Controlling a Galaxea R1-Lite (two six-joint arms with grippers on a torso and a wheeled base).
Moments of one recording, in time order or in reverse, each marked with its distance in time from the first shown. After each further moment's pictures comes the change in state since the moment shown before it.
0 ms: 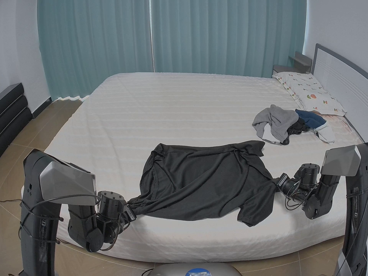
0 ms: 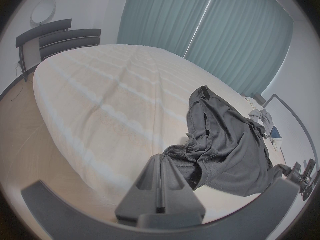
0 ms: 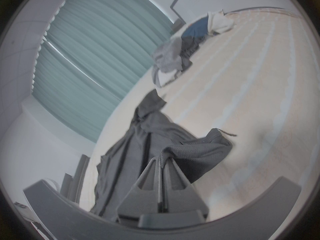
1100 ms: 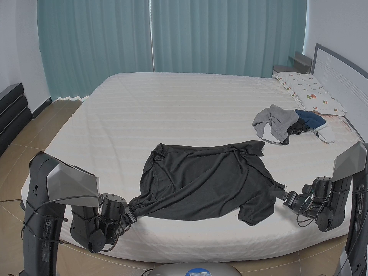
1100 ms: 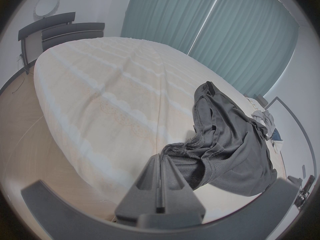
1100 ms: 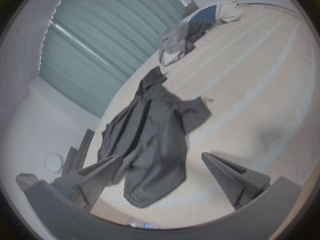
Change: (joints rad) left arm 0.005 0.047 -0.017 -0.001 -0.018 -0.046; right arm -0.089 -0.032 0.307 -0.170 0.251 -0.163
